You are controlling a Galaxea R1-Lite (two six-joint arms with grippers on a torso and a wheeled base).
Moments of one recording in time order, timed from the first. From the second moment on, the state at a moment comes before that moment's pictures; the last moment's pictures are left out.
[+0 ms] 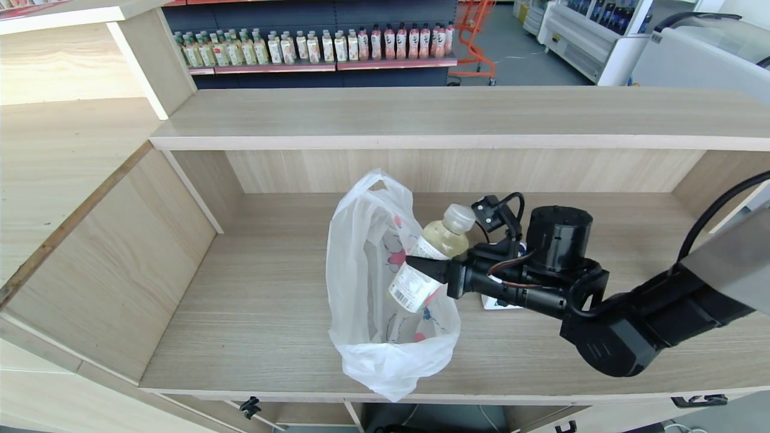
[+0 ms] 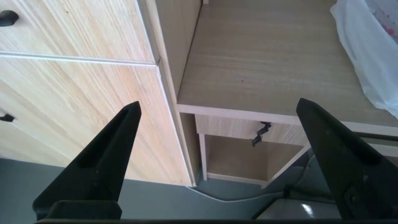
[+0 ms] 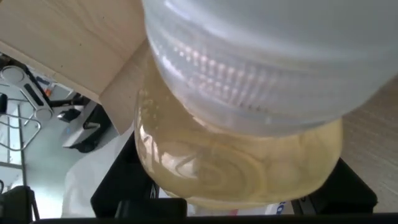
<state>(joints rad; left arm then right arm) 0.00 0.00 0.00 0.05 0.13 0.00 0.54 2.03 -0.85 -1.08 0.41 0.19</state>
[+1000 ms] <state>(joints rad) 0.00 0.00 0.00 0.05 0.13 0.00 0.56 2.24 -0.99 -1.15 0.41 -0.04</state>
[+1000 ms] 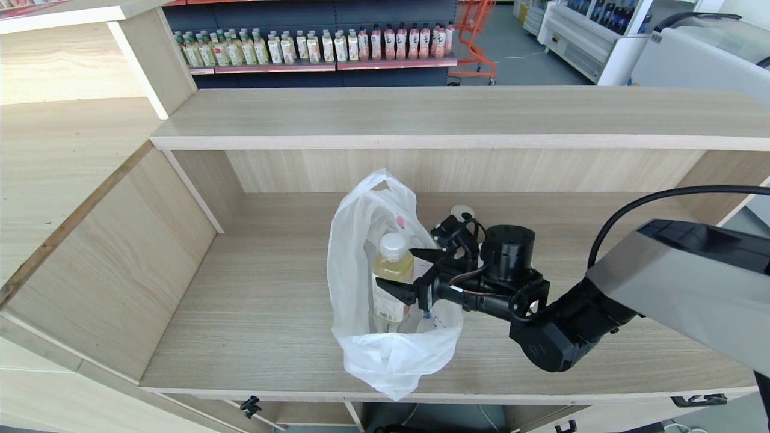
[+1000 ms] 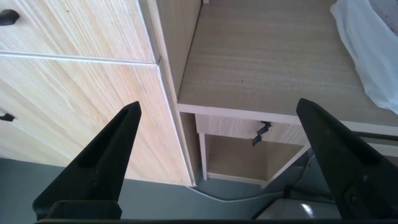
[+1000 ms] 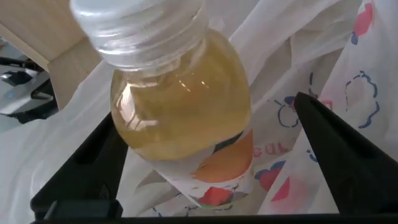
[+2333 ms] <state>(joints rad) 0.00 0.00 0.00 0.05 0.13 0.00 0.13 1.34 -0.48 -0.83 0.45 0.25</state>
